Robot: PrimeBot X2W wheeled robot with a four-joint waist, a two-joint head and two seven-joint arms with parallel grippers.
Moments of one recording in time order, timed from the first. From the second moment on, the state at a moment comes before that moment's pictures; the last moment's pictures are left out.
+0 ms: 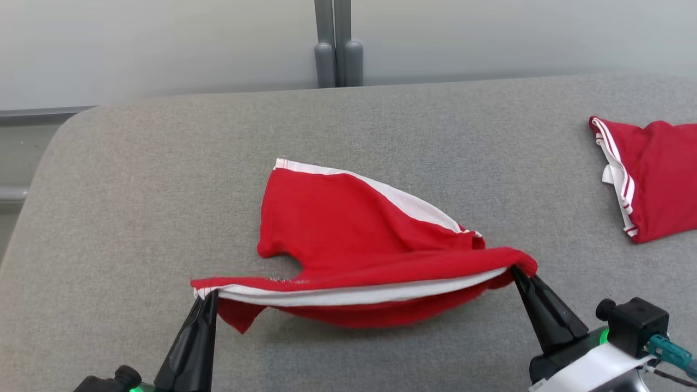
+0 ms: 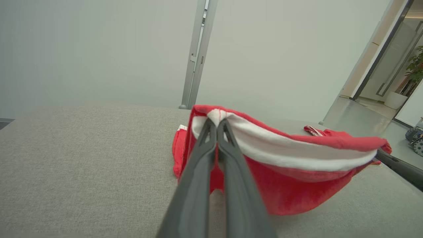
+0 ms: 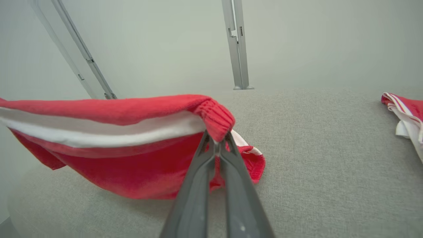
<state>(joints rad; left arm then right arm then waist) 0.27 0.27 -0.26 -0.39 -0.48 -0.01 -0.15 0.12 -0.30 0.24 -0.17 0.42 0.13 -0.12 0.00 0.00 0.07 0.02</state>
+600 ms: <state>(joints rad) -0.06 0.28 -0.26 0.05 -0.55 -0.09 -0.12 -0.01 -0.21 0.30 0.11 0.50 0.13 -0.18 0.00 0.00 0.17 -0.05</state>
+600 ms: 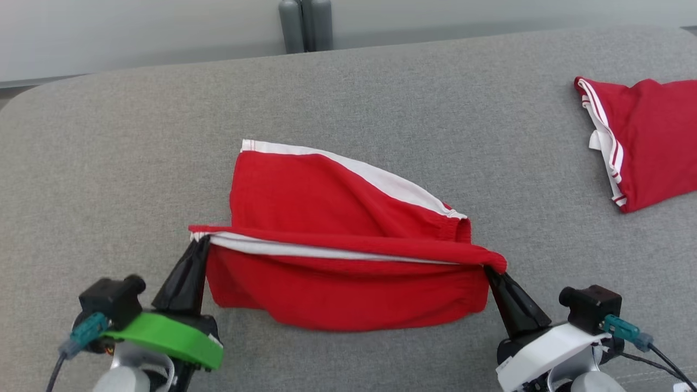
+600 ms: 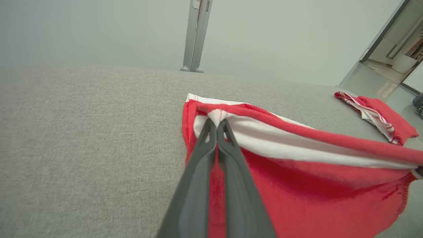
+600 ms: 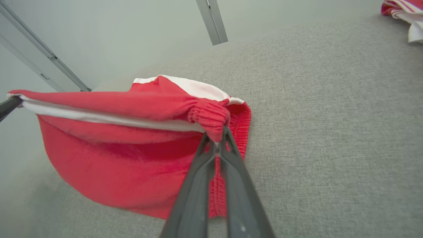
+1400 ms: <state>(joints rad) -0.70 0.27 -0.37 0.70 -0.50 -0.12 -0.12 -0.32 -0.08 0.34 0.36 0.49 0.13 -0.24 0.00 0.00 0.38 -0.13</state>
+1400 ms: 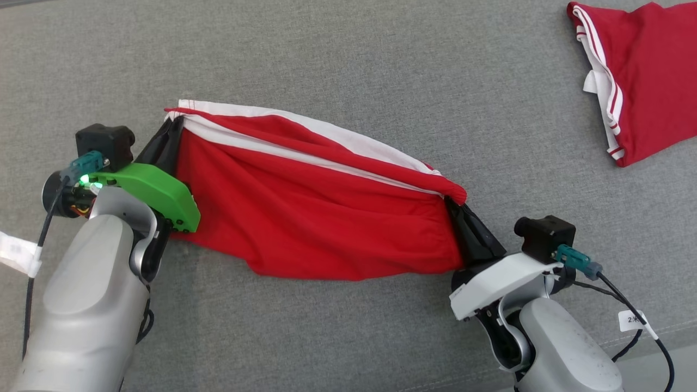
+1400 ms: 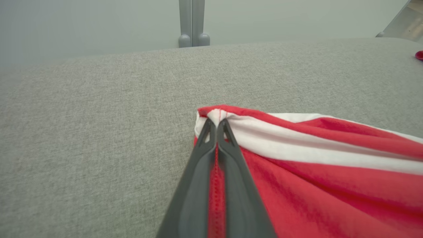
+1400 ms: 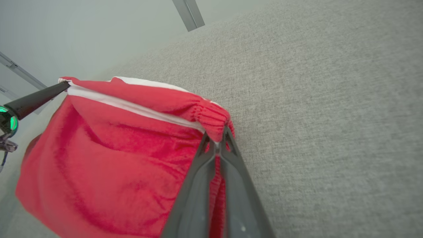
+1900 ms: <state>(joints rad) -0.76 0.24 -0.39 0.81 -0.51 -0.13 -0.19 -0.34 -0.06 0.32 0.38 0.49 0.13 -0.26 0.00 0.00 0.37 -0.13</state>
